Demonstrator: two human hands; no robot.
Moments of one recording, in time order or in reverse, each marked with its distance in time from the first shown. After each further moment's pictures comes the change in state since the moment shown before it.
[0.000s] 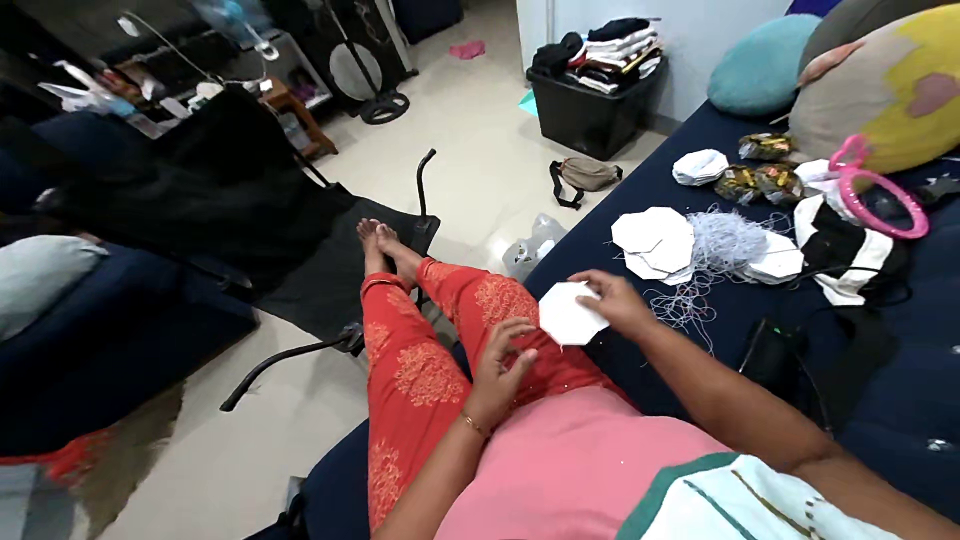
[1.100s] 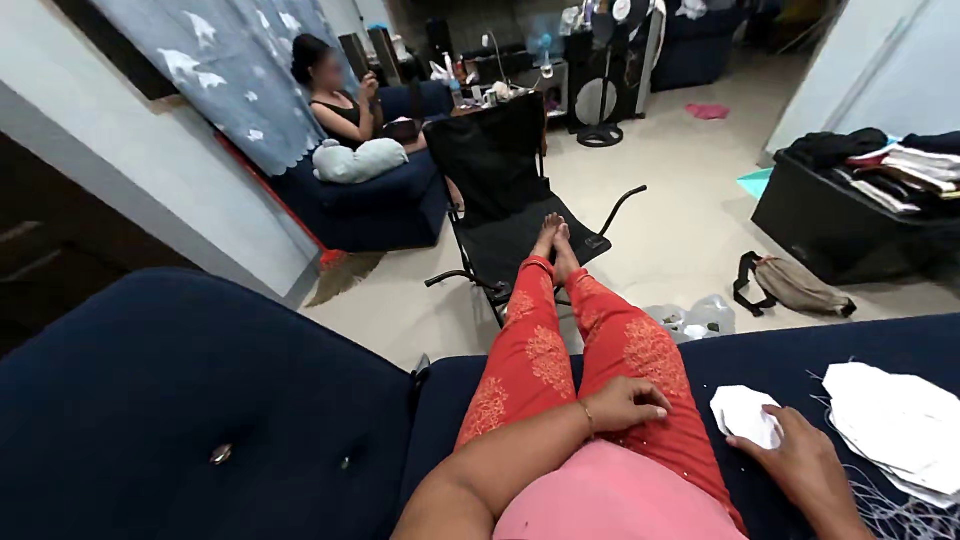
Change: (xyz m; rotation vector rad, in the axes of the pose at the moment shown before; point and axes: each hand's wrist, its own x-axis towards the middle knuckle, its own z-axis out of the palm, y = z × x) left_hand -0.005 -0.019 -0.011 -0.024 -0.153 -0.305; right_hand -0.001 0.055 -0.003 -0.704 -0.036 -0.070
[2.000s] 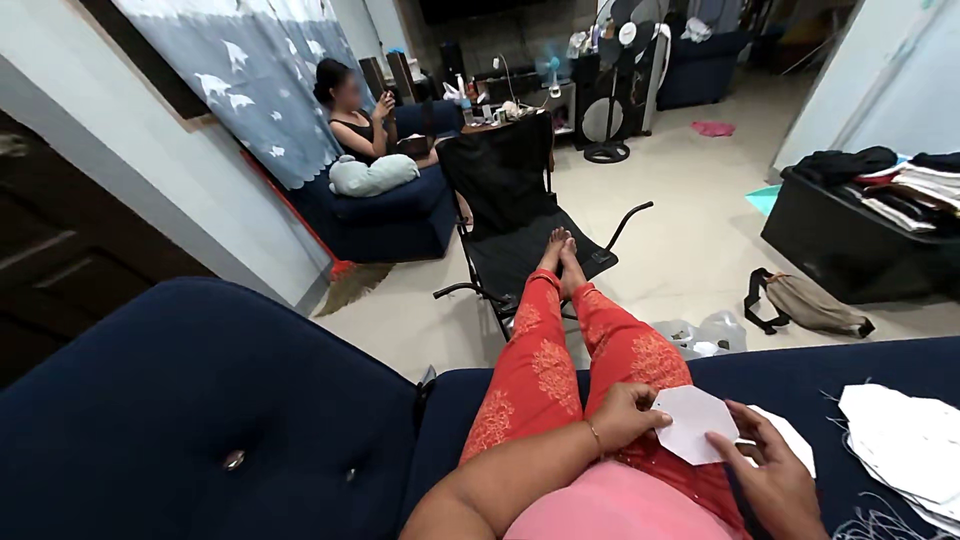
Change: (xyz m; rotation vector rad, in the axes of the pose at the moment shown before) left_hand -0.006 0.015 0.006 -0.206 0.257 -0.107; right_hand -0.034 -0.071 0.017 0.659 0.167 -0.285
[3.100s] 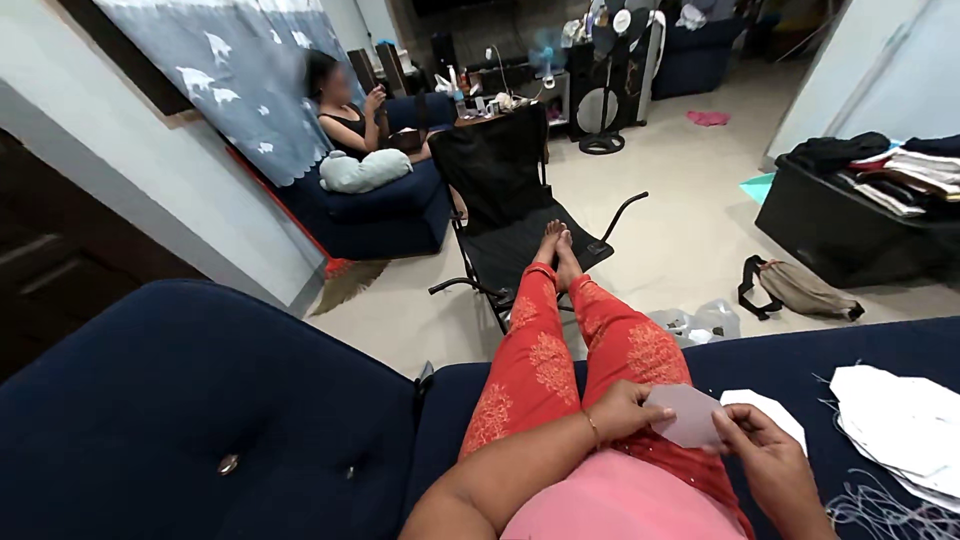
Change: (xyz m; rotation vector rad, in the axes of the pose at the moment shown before) left_hand -0.001 0.002 0.004 0.079 -0.118 -0.005; right_hand 0.000 -0.012 0.001 0.334 0.017 0.177
